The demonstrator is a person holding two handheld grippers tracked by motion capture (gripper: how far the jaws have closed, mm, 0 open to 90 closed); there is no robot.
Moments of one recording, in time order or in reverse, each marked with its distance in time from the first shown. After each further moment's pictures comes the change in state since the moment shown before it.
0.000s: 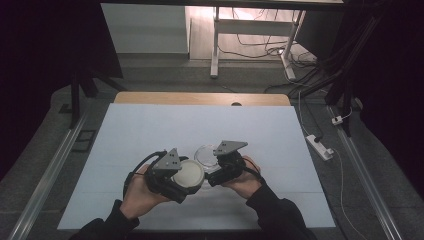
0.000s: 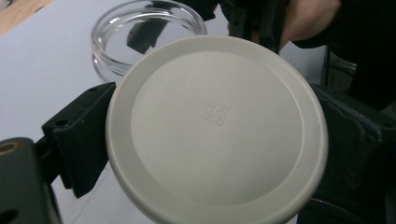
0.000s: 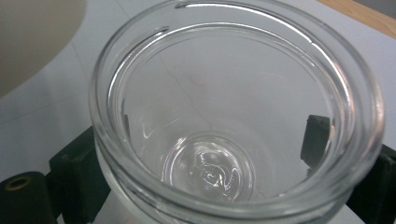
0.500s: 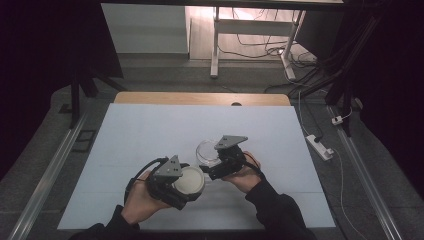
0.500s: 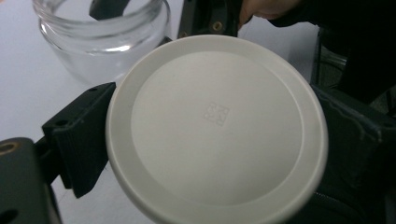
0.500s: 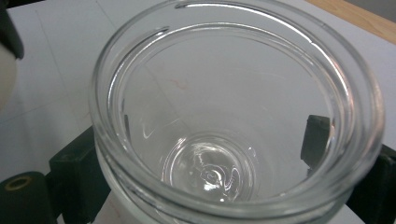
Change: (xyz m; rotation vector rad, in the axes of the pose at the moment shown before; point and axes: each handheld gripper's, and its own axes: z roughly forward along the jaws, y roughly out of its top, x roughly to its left) left arm -0.007 -0.015 0.011 0.012 -0.040 -0.011; right arm -0.015 0.003 0.006 0.005 -0.026 0.026
